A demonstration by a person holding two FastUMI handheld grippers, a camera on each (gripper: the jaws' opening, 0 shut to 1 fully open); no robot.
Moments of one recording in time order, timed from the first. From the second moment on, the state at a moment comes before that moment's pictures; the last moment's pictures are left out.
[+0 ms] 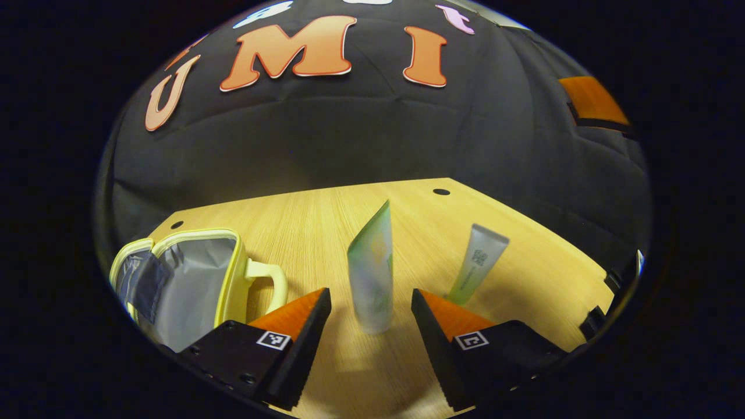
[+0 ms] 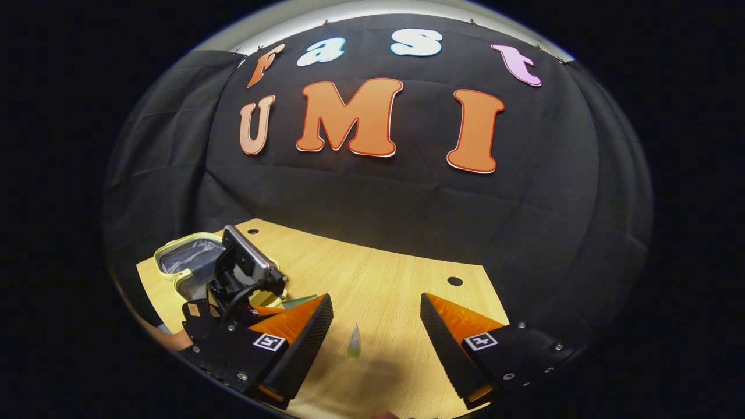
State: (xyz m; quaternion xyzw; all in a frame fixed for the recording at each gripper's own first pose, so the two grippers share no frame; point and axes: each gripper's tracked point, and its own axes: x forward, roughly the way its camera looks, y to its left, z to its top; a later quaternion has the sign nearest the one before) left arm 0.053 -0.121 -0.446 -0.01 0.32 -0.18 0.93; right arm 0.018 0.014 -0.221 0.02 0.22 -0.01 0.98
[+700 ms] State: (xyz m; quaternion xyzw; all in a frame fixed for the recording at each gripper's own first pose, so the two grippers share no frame) left arm 0.067 -0.090 -0.391 -0.01 0.31 -0.16 0.94; right arm 0.007 0.035 -0.363 0.05 0.35 0.04 0.93
